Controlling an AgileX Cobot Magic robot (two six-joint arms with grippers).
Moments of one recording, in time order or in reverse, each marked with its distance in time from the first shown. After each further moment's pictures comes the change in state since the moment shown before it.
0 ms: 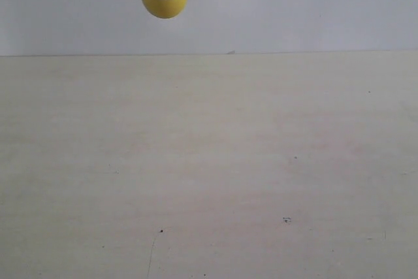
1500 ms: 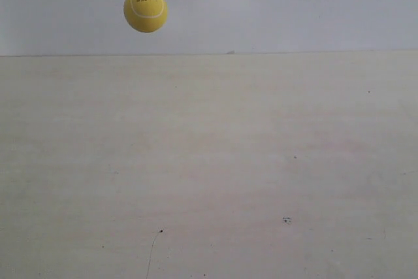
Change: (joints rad) left arm 0.000 0.000 0.031 -0.131 0.009 0.070; right arm -0.006 0.000 0.003 -0.019 0.080 -0.005
